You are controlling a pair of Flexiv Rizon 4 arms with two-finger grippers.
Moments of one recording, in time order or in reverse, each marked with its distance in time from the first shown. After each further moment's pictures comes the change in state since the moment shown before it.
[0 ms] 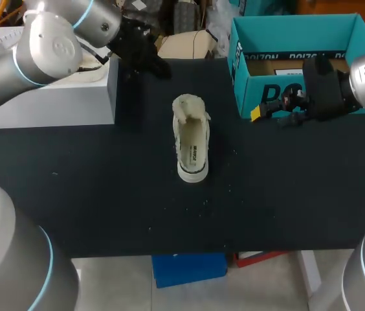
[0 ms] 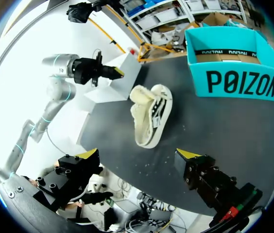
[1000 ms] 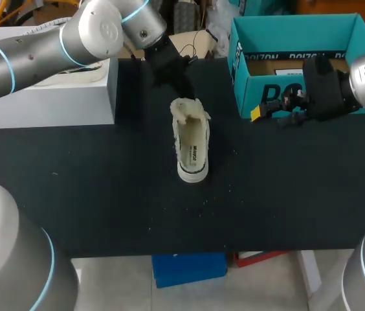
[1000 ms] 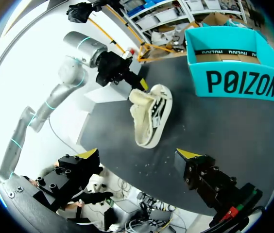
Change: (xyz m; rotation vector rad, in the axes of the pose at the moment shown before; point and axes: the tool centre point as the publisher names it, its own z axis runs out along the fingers) left arm 0.020 -0.027 0.082 0.263 0.281 0.359; right arm 0.000 0.000 0.000 0.000 0.000 0.000
